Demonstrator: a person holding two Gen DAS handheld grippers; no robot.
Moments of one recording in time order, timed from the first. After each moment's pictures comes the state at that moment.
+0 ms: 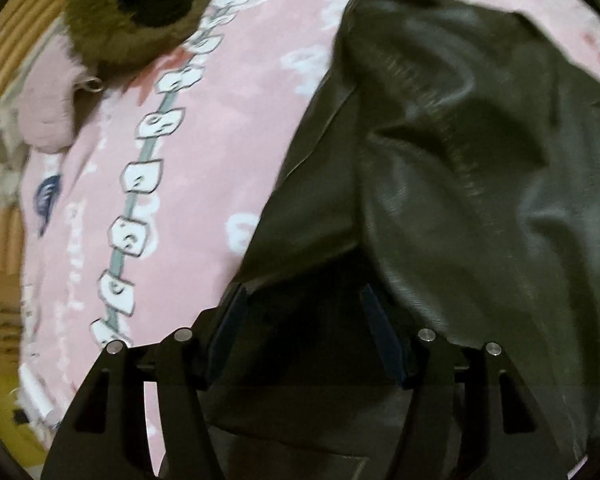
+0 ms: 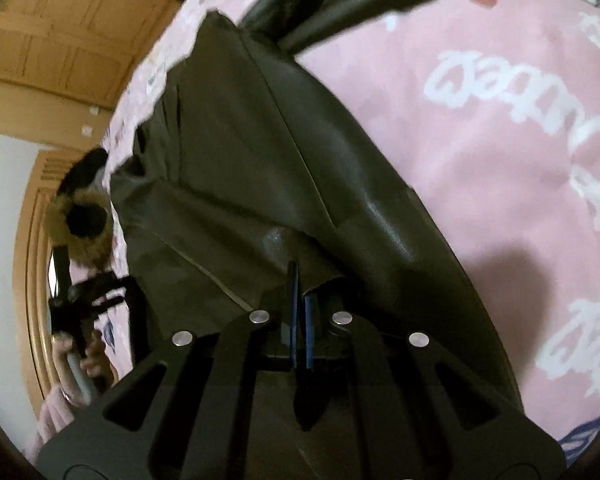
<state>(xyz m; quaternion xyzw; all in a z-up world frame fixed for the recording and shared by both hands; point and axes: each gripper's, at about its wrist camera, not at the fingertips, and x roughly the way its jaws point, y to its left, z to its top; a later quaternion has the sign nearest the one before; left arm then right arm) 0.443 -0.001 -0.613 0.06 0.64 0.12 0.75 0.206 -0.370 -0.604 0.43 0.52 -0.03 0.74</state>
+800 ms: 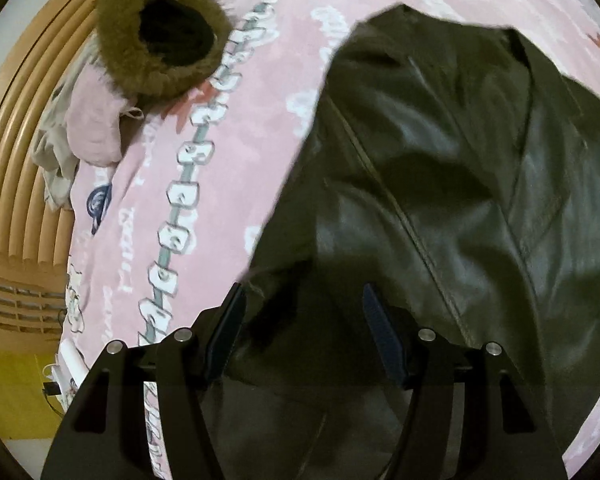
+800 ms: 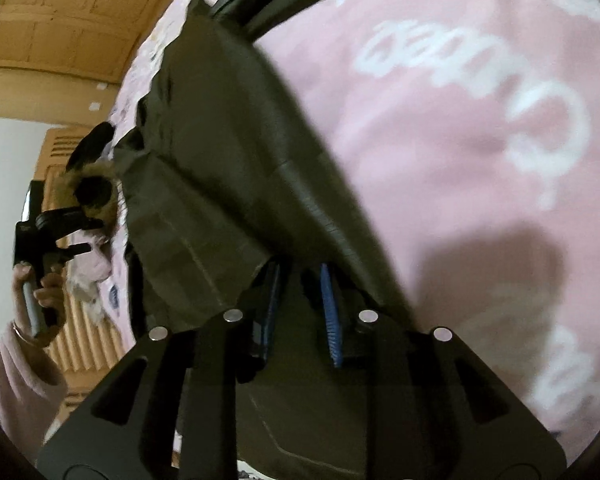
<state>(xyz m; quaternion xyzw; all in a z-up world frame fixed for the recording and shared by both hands) 0.462 -0.051 -0.535 0.08 0.64 0.17 0.75 0.162 -0.410 -0.609 0.43 0.54 0.00 0.72</state>
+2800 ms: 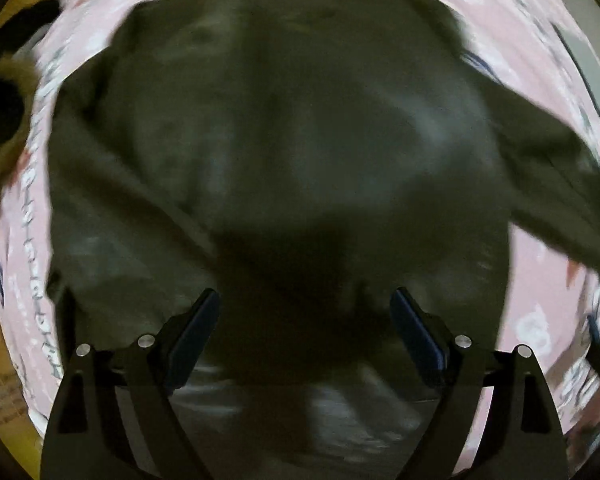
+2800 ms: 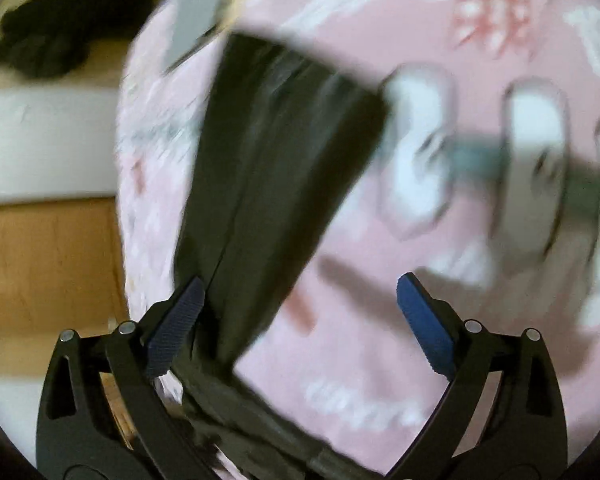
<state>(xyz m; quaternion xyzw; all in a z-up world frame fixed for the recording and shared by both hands) 0.435 -0.260 -0.583 0.11 0.69 -0.08 0.71 0.190 -0.663 -0.619 0.66 0.35 -0.25 0.62</state>
